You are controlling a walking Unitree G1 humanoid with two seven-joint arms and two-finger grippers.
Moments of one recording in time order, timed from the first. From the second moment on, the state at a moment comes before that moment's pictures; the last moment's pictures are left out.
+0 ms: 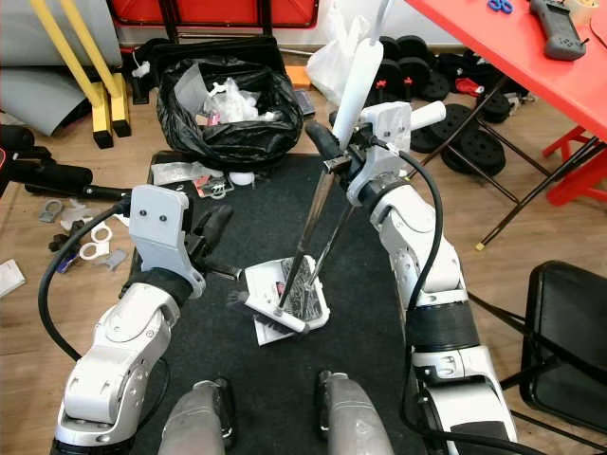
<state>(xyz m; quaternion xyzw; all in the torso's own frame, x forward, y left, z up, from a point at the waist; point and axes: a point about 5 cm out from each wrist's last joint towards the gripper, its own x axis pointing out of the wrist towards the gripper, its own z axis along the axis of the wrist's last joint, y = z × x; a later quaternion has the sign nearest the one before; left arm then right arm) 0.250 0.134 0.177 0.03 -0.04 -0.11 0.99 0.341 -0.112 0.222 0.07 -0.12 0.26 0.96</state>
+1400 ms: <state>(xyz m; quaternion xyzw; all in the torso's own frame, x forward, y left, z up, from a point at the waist) 0.261 0.152 0.167 0.06 -0.03 -0.07 1.00 0.271 -0.080 0.295 0.08 -0.28 0.44 0.85</state>
